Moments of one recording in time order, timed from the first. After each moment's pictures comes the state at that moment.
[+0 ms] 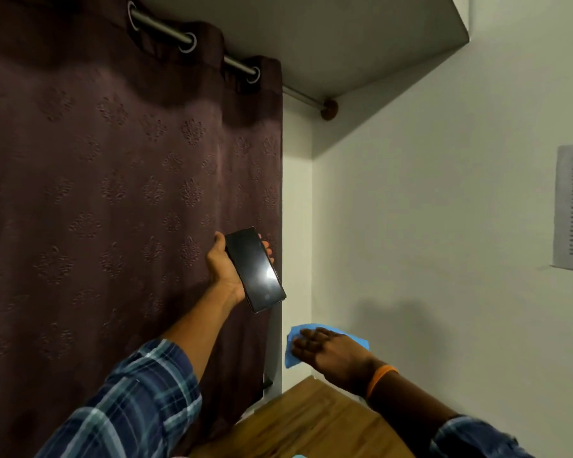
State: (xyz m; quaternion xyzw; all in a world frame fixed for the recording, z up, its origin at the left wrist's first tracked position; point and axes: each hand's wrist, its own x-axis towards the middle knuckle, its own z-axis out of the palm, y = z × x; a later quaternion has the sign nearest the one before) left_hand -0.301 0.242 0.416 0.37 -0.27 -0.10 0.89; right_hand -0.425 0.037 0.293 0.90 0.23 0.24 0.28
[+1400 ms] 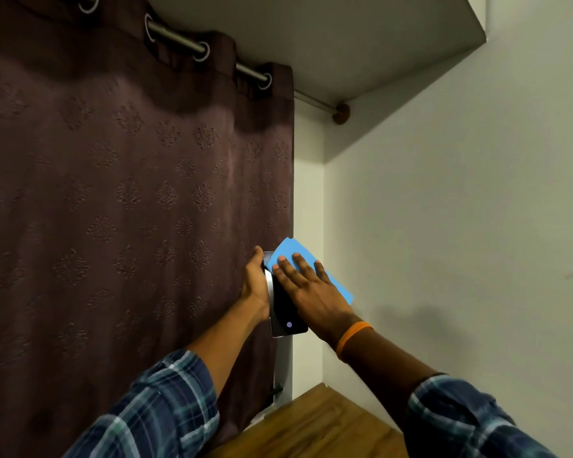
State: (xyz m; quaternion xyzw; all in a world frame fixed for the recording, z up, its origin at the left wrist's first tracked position) left_hand -0.312 0.210 0.397 0.46 -0.20 -0.13 0.85; right_hand -0.402 0.092 0.388 0.93 0.12 0.32 0.16
